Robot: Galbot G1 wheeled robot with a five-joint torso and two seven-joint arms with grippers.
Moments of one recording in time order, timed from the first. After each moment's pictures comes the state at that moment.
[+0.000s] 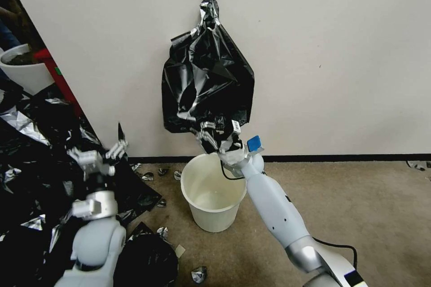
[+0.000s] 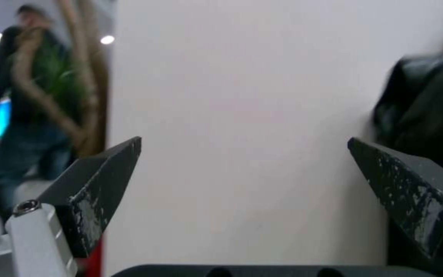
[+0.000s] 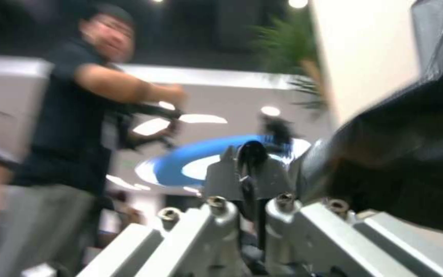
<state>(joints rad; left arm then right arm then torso) 1.34 -1.25 -0.60 -2.03 -0.21 -0.32 -0.24 -0.69 1.52 0.10 1.27 0.92 0.38 -1.19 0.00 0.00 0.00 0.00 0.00</state>
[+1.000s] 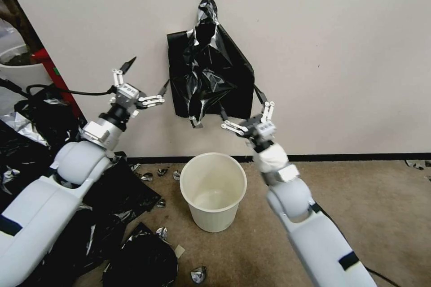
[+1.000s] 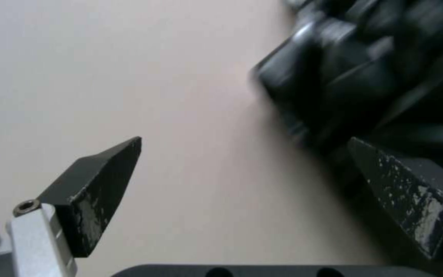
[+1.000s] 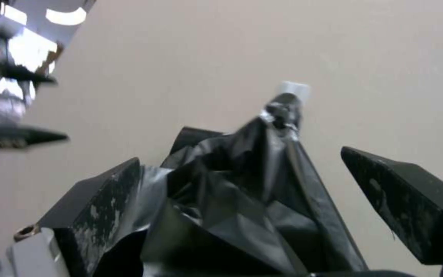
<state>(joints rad) 0.94 -0.75 -0.39 -1.81 -0.21 -0.22 -0.03 -0.90 1.33 0.02 1.81 -0.28 0.30 0.17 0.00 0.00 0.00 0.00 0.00</state>
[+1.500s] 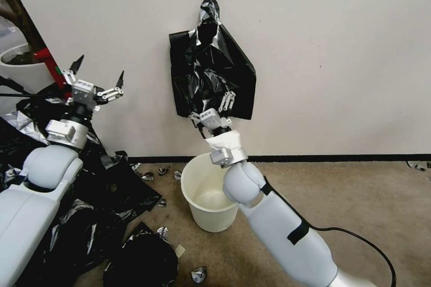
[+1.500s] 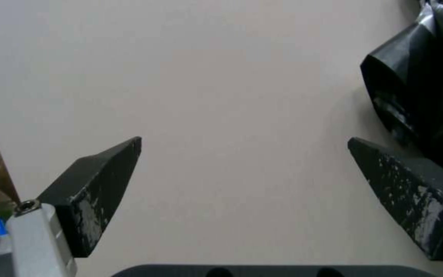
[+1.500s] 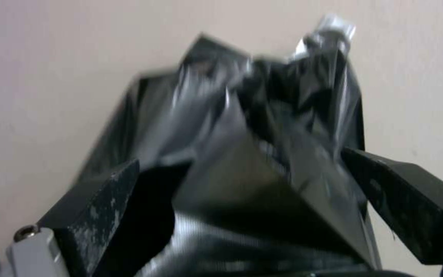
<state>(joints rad) 1.02 -0.76 -0.53 -1.84 -0.30 -0.20 -0.10 -0.77 1.40 -0.19 1.72 -0.46 -0.17 0.38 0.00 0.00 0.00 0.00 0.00</state>
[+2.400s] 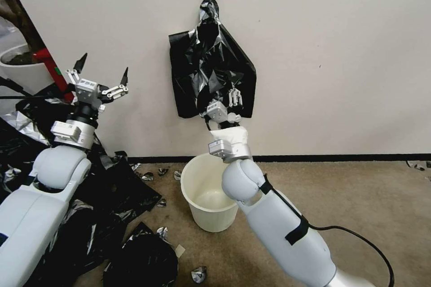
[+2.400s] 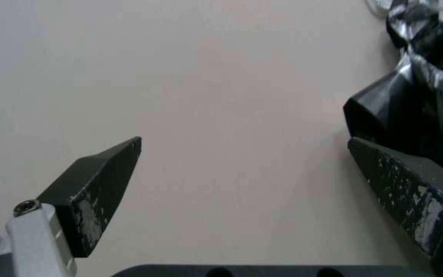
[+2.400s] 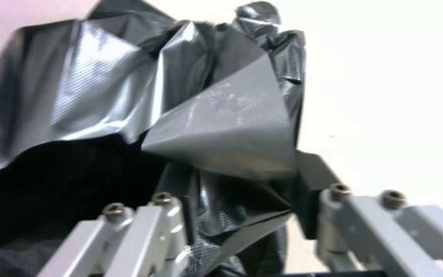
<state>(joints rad) 0.98 -0.80 -0.47 -1.87 -0.33 -0.21 -0.12 -0.78 1.42 -0.10 1.75 -0.56 -0.26 0.43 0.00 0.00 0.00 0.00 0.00</state>
